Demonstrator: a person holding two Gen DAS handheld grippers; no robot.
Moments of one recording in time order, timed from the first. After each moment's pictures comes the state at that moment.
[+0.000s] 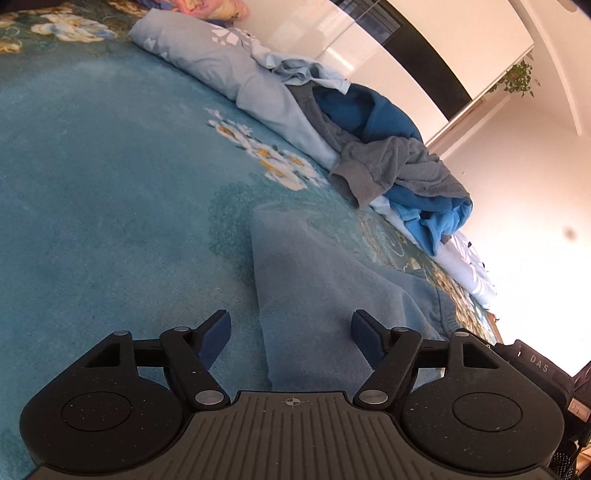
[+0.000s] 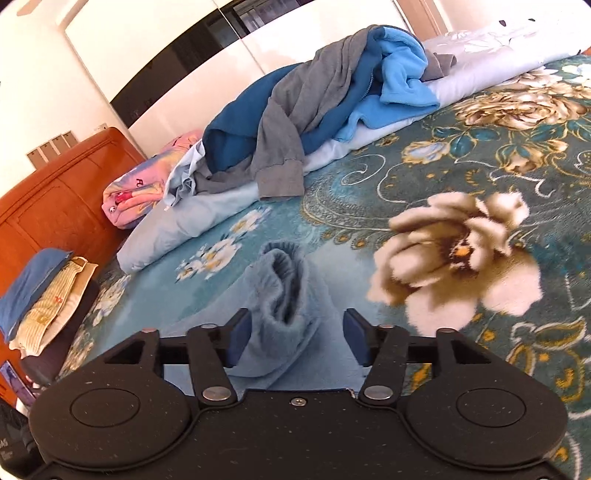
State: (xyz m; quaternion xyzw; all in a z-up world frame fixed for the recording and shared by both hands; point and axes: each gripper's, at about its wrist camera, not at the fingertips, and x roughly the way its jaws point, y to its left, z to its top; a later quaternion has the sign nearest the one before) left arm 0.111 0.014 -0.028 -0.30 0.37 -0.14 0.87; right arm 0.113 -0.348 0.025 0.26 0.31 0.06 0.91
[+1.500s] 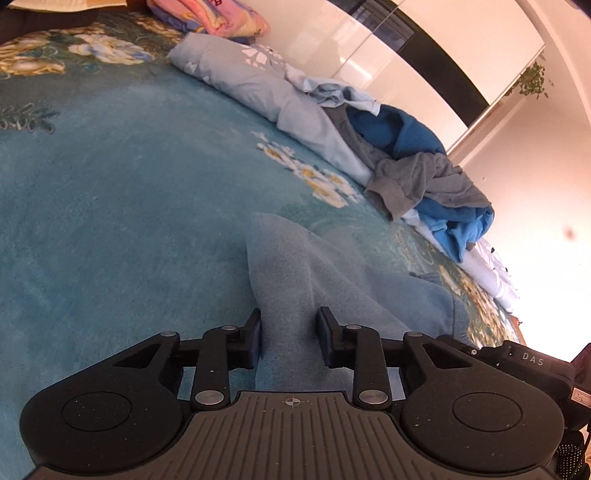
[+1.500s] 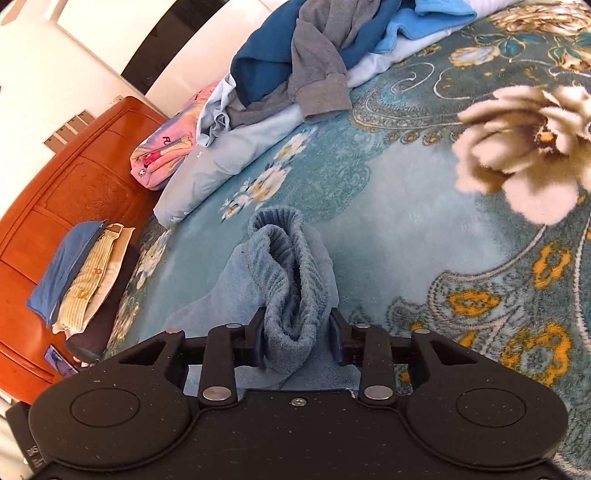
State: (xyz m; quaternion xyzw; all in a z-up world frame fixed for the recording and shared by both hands) left arm 0.081 0.063 -0.017 -0.28 0.37 -0.10 0.88; right arm 0.121 -0.294 0.004 0.32 0.38 0.14 0.86
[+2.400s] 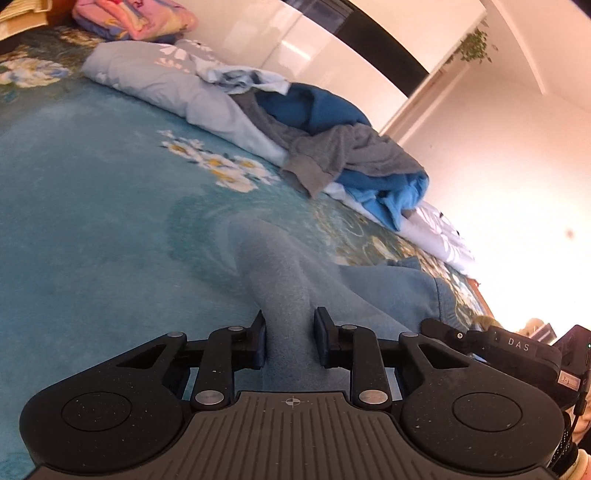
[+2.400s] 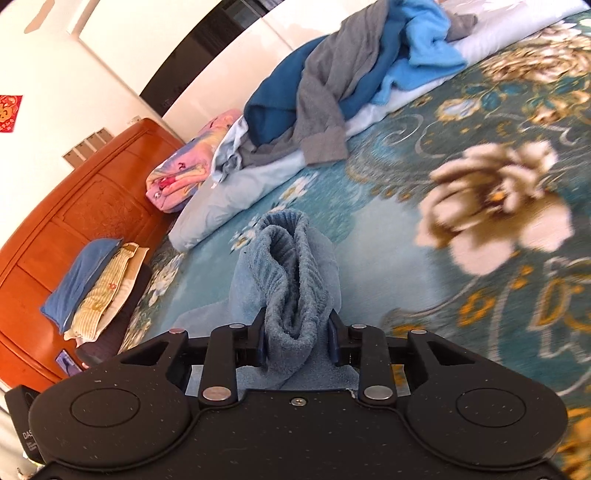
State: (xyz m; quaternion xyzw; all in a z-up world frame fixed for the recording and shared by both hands) left arm 0.076 -0.016 0.026 -0.22 0.36 -0.21 0.88; right arm 0.081 -0.360 0.039 0.31 0.32 0.13 0.88
